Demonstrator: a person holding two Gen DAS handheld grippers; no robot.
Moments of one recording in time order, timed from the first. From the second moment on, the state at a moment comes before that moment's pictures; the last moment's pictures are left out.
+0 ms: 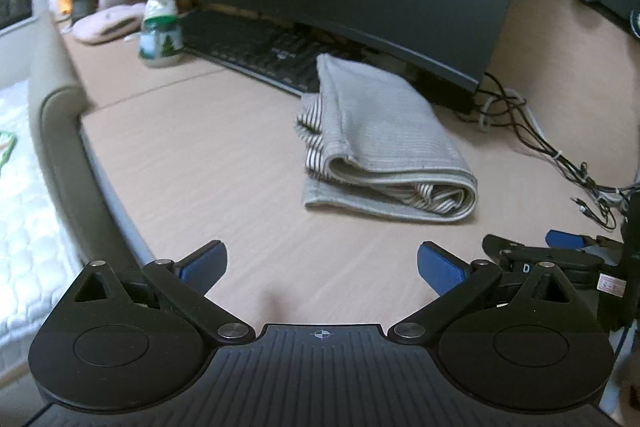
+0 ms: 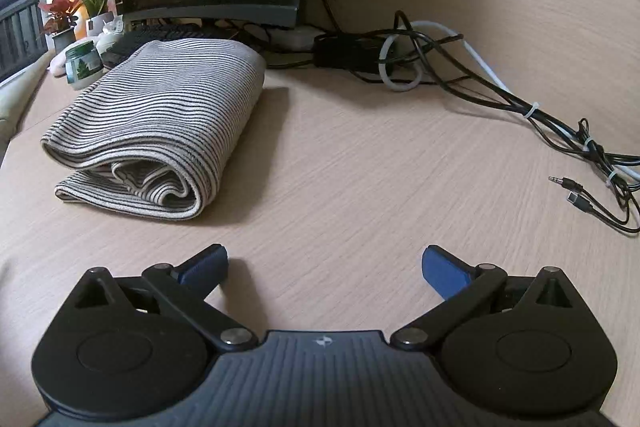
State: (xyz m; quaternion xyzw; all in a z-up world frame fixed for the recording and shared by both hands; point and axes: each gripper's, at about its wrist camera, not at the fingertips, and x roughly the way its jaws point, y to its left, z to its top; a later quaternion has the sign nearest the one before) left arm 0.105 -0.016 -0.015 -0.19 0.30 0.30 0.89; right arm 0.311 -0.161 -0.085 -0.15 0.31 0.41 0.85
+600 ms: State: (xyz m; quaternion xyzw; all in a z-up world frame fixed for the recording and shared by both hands) left arm 0.094 -0.048 -0.012 -0.17 0.31 0.31 0.88; right arm 0.313 -0.163 -0.084 -0.15 0.31 0.41 0.84
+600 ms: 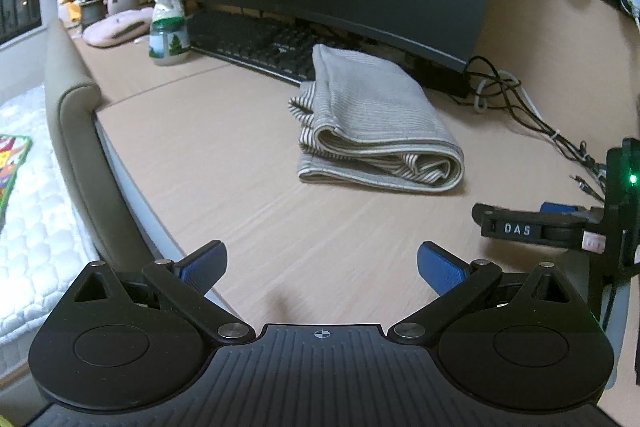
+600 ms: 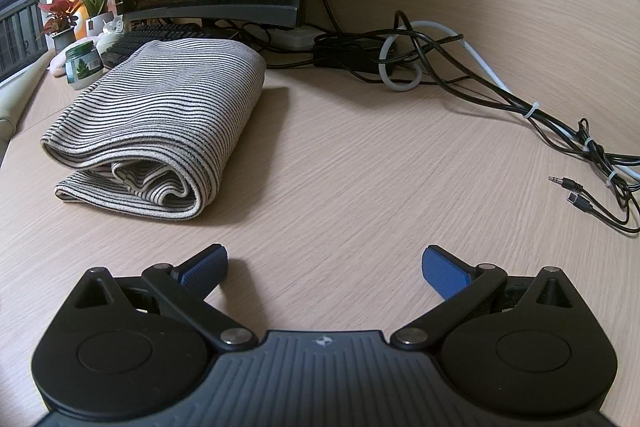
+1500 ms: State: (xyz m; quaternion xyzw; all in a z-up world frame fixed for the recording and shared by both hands) left arm 0.105 -0.054 -0.017 -0.15 0.33 0.30 0.88; right arm 0.315 -0.165 -0.083 -0.15 0.31 0.42 0.84
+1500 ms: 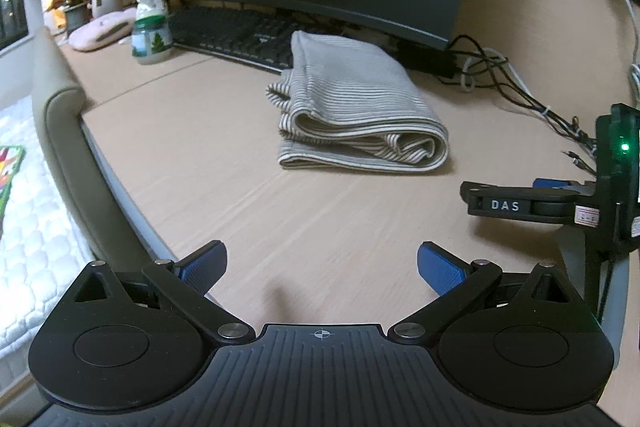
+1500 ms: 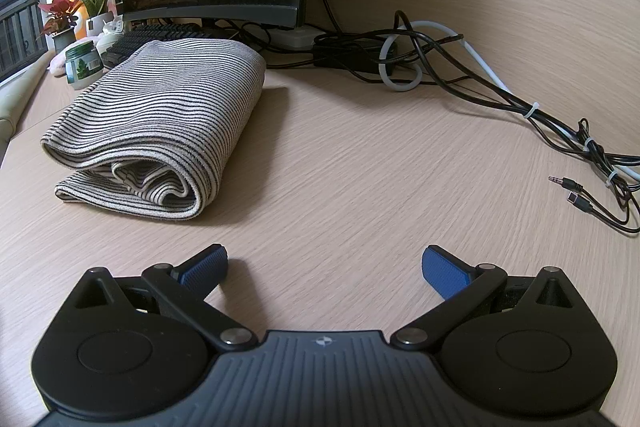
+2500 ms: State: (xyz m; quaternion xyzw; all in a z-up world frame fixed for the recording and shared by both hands) left arm 0.098 -0.058 -0.014 -0.17 0.32 0.30 0.88; right arm 0.317 -0.166 -0.082 -0.15 0.30 0.43 0.83
